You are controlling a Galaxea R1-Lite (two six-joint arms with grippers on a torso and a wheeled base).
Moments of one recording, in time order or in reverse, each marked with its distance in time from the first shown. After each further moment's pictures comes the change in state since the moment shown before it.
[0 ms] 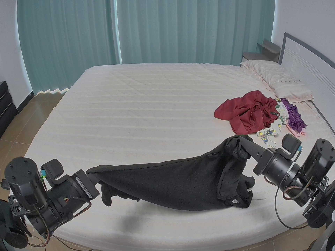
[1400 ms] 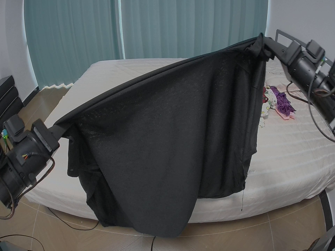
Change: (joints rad) left arm 0.126 -0.246 -0.276 0.331 0.026 0.100; right arm -0.169 -0.198 -0.691 0.602 0.057 -0.023
